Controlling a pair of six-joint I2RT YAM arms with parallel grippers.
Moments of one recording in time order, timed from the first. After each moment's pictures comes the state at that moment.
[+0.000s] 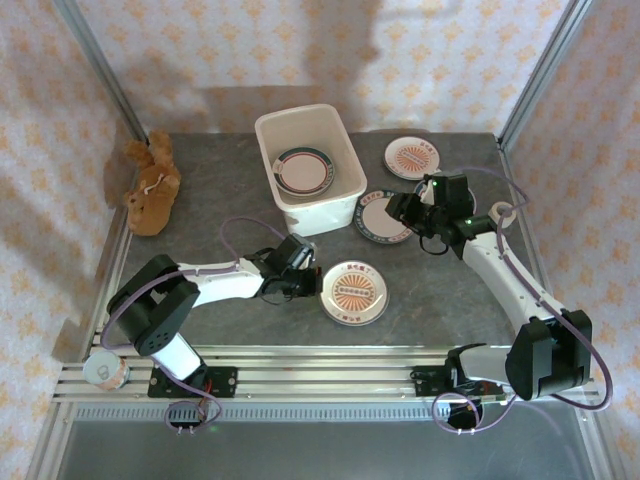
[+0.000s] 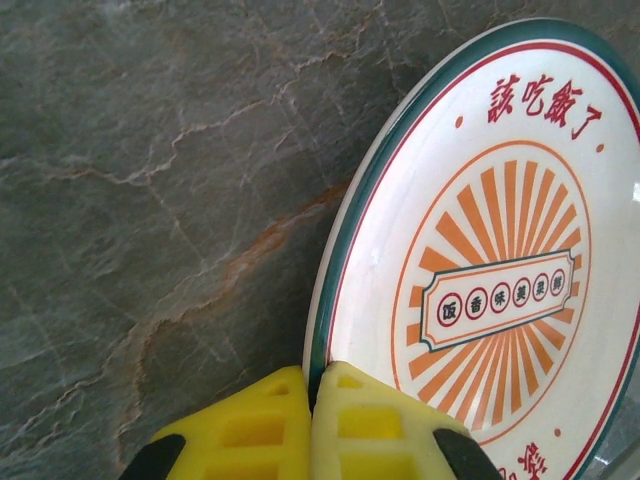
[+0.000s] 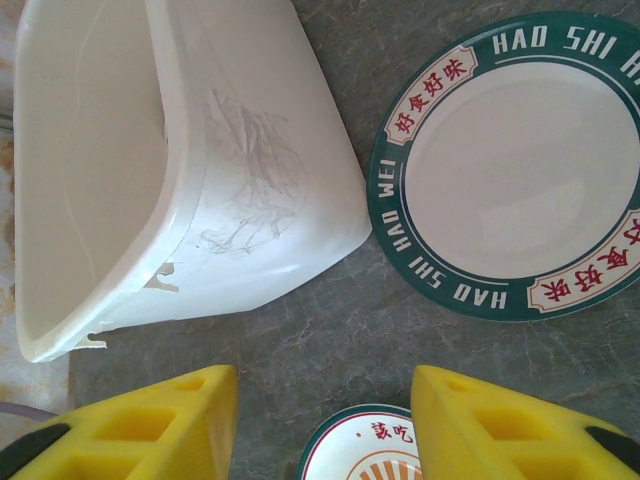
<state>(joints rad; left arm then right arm) -0.71 1.61 0.76 -0.13 0.24 -0.78 0.22 1.27 0.99 -0.44 -0.33 0.69</state>
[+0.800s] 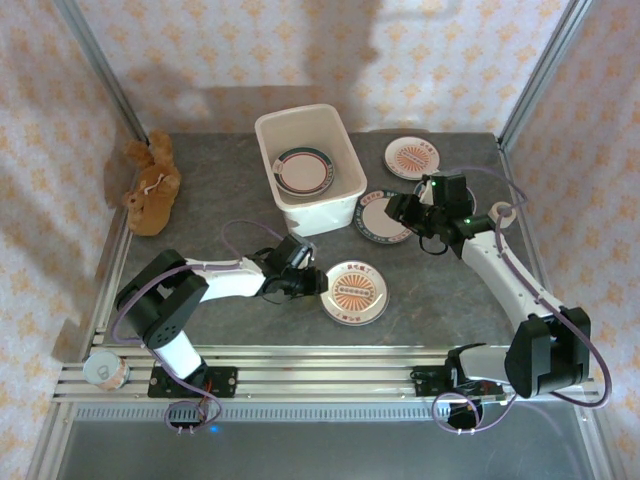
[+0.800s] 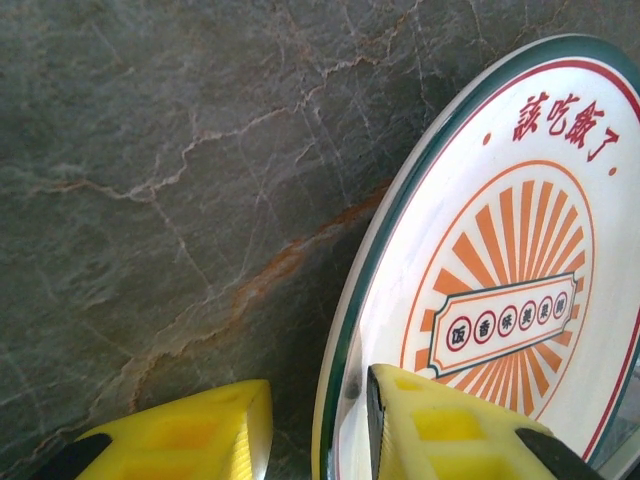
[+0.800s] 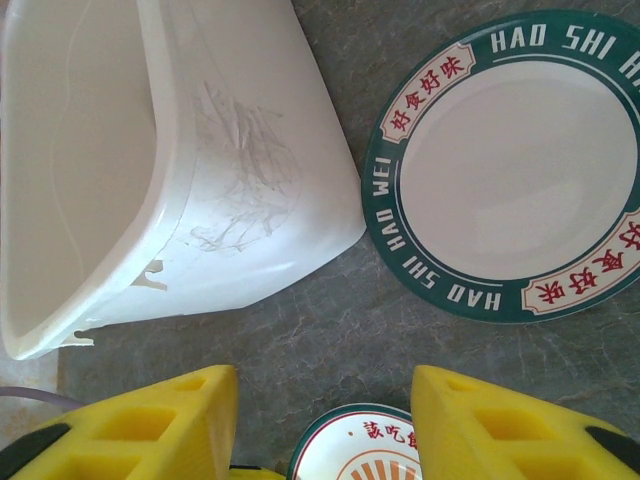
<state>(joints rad) -0.69 1.67 0.75 -0.06 0.30 -0.83 0.22 1.28 0.99 -0.44 -0.33 0.67</state>
